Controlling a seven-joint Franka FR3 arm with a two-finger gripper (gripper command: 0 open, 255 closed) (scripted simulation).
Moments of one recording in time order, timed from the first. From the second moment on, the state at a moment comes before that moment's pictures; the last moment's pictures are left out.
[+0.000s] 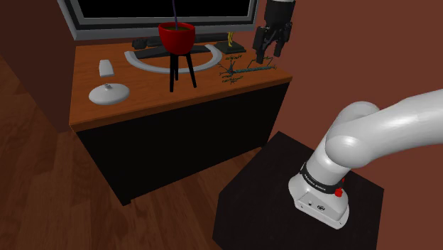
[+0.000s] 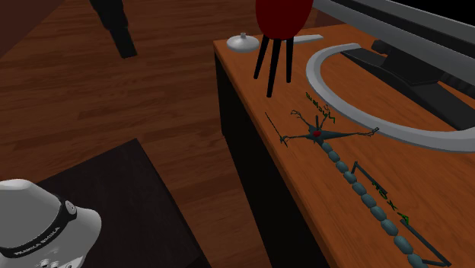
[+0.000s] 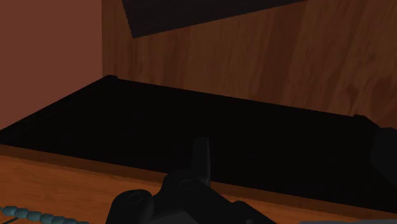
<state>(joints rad) 0.00 -0.74 -0.01 -2.33 -0.06 1.57 0.12</state>
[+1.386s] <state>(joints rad) 0.09 -0.31 -0.53 -2.15 -0.23 1.82 -0.91</state>
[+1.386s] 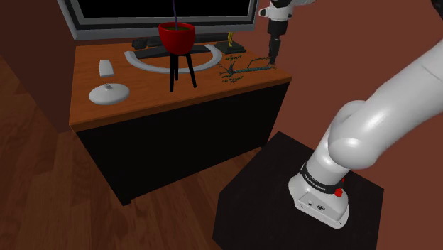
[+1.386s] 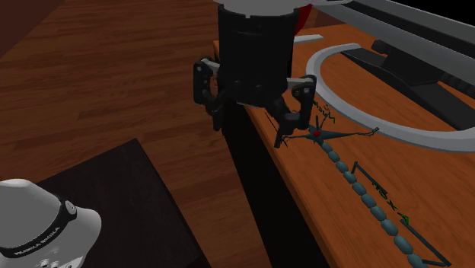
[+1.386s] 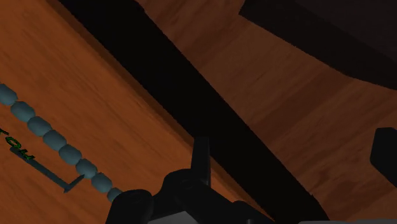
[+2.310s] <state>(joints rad) 0.01 0.35 -0.62 -1.65 0.09 1.88 -1.69</state>
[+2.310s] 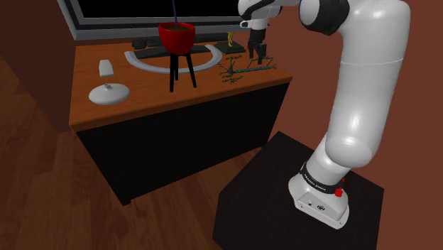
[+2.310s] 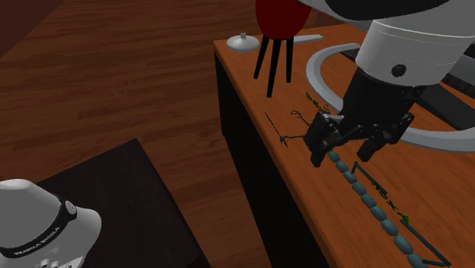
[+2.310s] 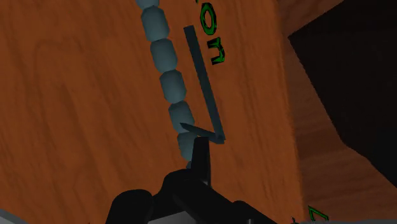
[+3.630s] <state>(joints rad) -0.09 0.62 -0.53 -1.44 0.19 1.92 -1.89</state>
